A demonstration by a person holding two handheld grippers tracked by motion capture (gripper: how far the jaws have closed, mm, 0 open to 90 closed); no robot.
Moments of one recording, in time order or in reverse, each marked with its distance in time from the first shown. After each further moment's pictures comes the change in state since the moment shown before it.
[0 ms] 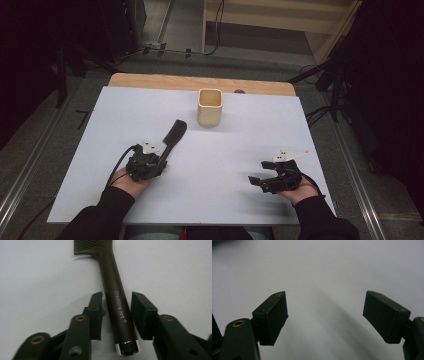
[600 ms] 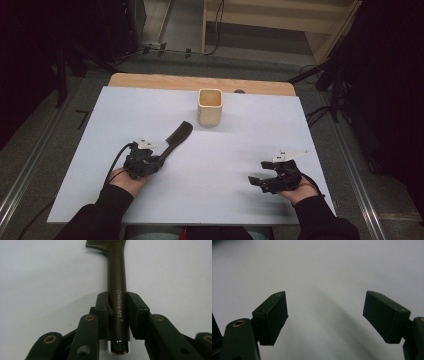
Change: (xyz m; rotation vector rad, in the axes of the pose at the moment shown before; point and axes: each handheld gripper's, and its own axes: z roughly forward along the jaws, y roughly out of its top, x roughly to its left) left arm 0.010 0.003 -0.001 0.009 -0.051 -0.070; right arm 0.000 0.000 0.001 0.001 0.001 -0.005
